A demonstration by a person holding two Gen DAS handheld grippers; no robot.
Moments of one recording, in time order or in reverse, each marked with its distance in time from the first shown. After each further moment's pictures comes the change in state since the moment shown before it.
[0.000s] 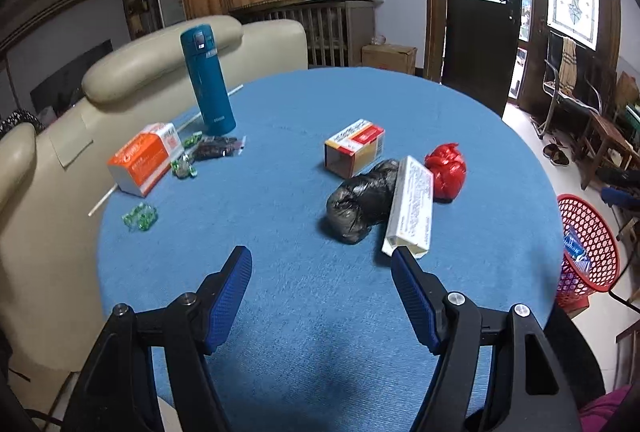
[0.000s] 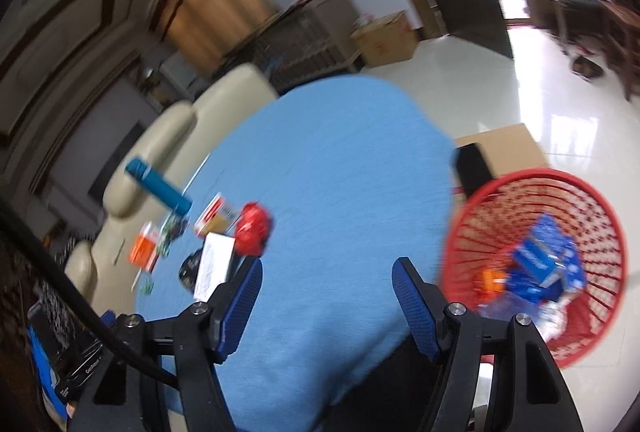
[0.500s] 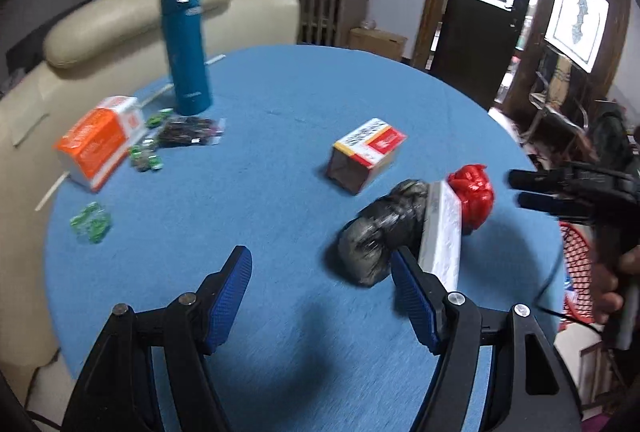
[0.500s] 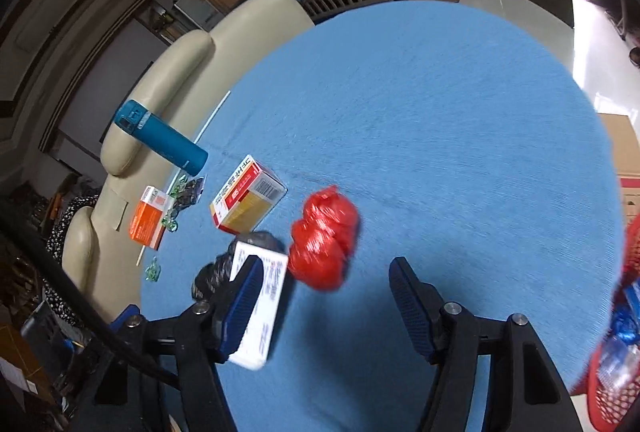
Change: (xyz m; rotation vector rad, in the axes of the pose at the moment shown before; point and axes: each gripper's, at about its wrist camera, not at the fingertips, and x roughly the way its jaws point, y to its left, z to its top) left arm 0.079 0.034 0.042 -0.076 0.090 -0.170; right arm 0.171 0.084 0.037 -0.034 0.242 0.071
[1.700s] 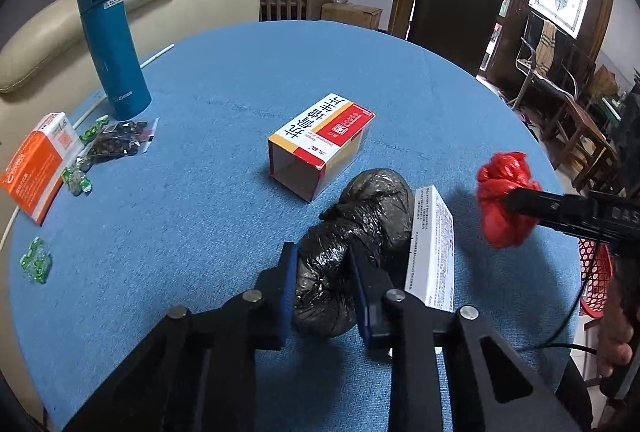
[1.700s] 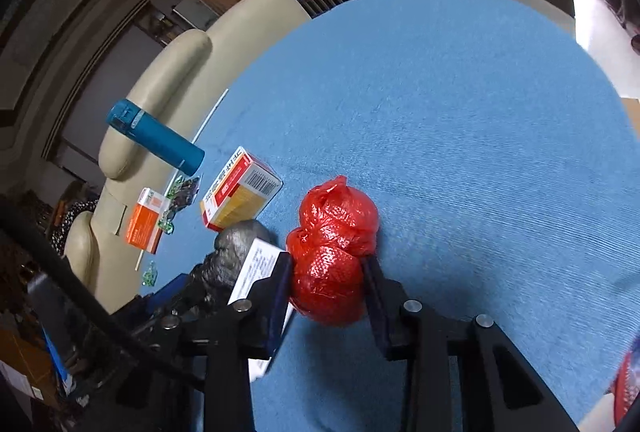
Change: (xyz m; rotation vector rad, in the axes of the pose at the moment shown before) left arm 0.065 -0.034 0.016 0.085 0.074 -0.012; right arm 0.017 -0.008 -0.017 0.020 -0.014 0.027
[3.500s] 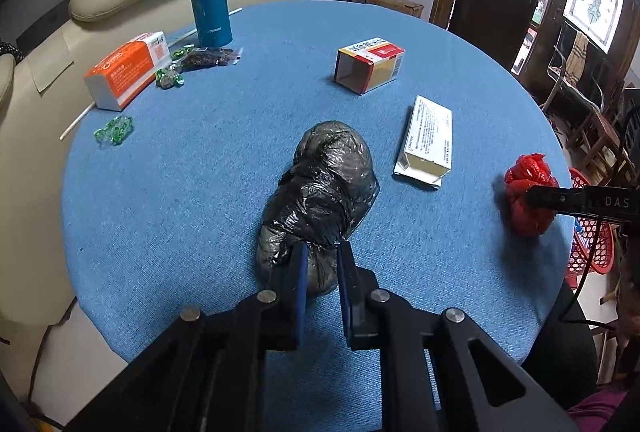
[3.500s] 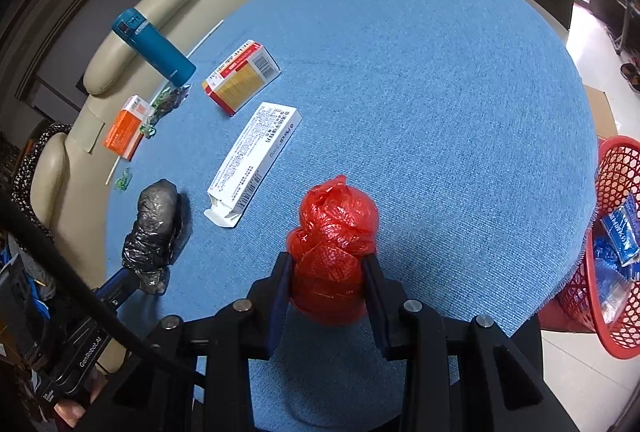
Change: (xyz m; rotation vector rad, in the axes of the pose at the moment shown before) left arm -0.085 0.009 -0.111 -0.120 0.036 0.108; right arm -0.036 0.019 -0.082 -0.124 0.154 -0.156
